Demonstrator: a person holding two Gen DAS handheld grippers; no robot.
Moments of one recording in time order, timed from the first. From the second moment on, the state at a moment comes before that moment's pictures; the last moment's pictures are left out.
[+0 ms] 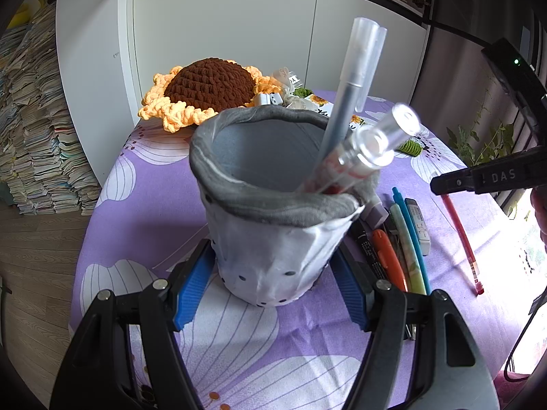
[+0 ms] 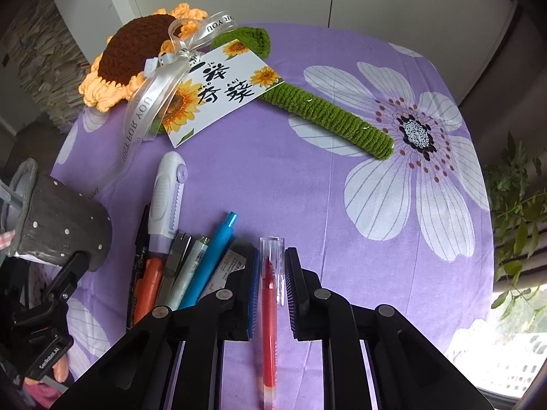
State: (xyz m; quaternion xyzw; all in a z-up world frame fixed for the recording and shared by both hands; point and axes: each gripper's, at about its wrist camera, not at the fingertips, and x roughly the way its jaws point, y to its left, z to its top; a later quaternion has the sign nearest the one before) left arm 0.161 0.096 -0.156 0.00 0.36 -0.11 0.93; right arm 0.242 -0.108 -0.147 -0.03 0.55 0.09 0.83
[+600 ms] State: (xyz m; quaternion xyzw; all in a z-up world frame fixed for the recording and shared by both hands) left arm 0.161 0.096 -0.156 0.00 0.36 -0.11 0.93; right arm 0.160 -0.043 0.040 -0.01 0.27 0.26 0.93
